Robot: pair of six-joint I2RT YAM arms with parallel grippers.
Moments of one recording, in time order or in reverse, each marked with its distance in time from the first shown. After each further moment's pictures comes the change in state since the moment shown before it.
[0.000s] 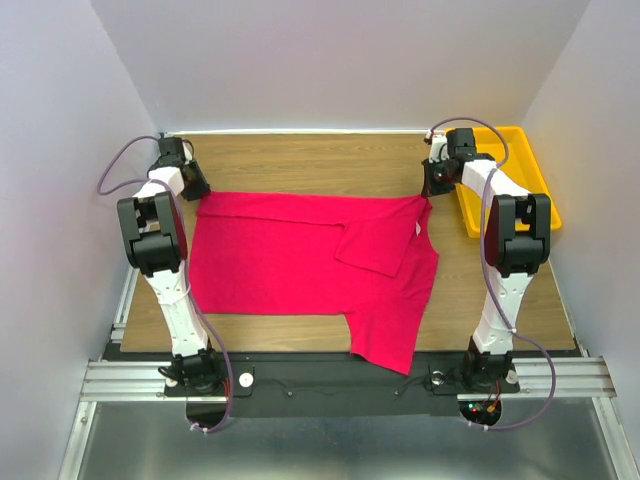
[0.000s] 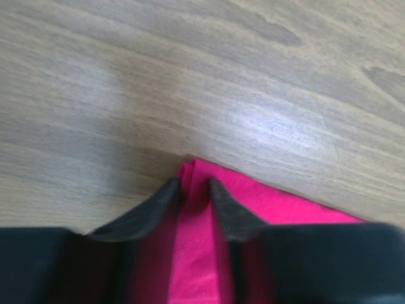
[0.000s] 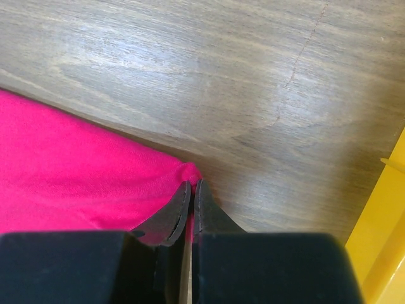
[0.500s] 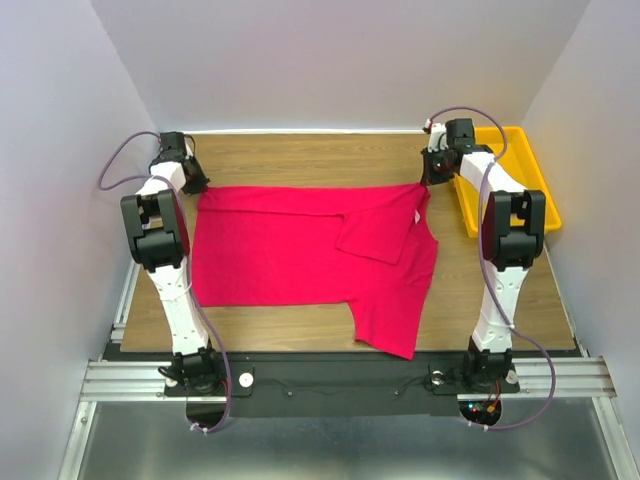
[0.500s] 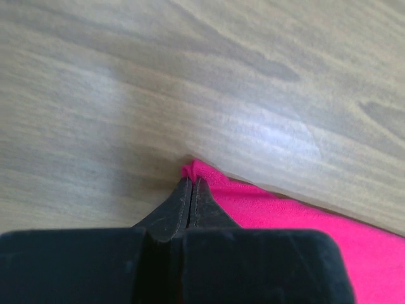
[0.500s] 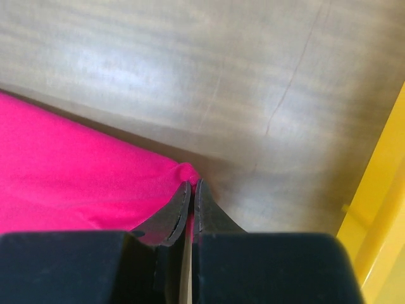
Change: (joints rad) left arm -0.007 0.064 0.109 -0.042 -0.038 -0.025; right arm 0.000 0.068 0.128 -0.005 0.008 -0.015
